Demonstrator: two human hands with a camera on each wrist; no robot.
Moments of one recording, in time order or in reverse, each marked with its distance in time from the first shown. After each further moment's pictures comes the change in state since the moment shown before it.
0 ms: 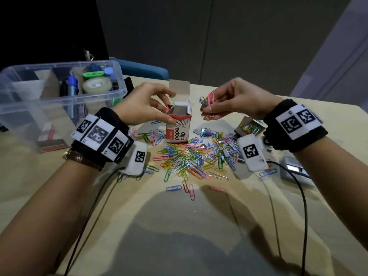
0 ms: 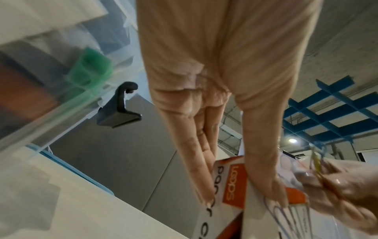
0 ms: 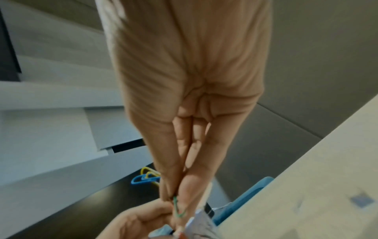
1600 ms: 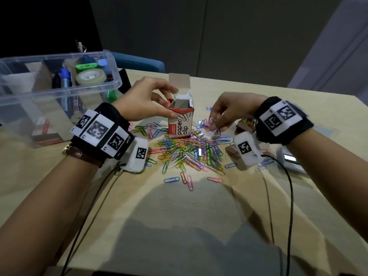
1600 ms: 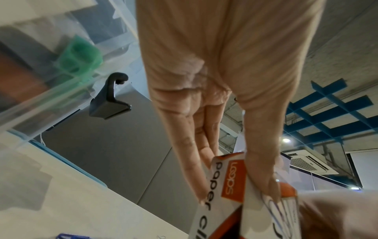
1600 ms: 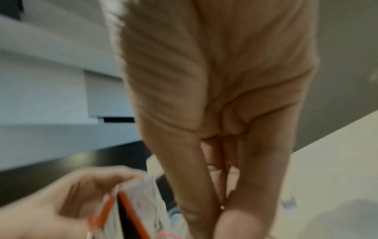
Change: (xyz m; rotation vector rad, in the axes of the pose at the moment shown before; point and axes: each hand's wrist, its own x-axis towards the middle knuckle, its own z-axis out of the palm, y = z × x) left_hand -0.003 0.005 0.011 0.031 -0.002 0.045; right_hand 0.006 0.024 0.005 -0.486 -0.075 0.358
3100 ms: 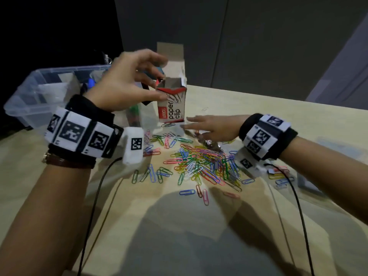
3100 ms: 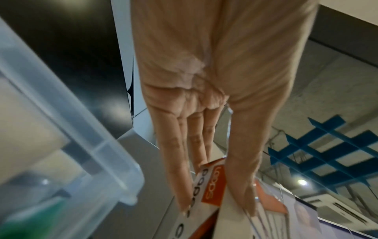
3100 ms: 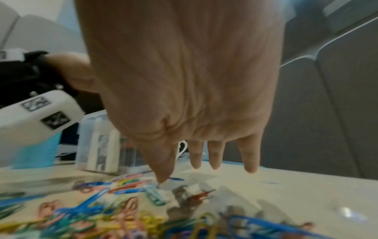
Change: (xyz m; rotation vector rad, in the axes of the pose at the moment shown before) left_hand -0.025 0.022 -0.066 0.057 0.214 0.116; right_hand 0.053 -0.032 0.032 -0.638 -0.141 -0.322
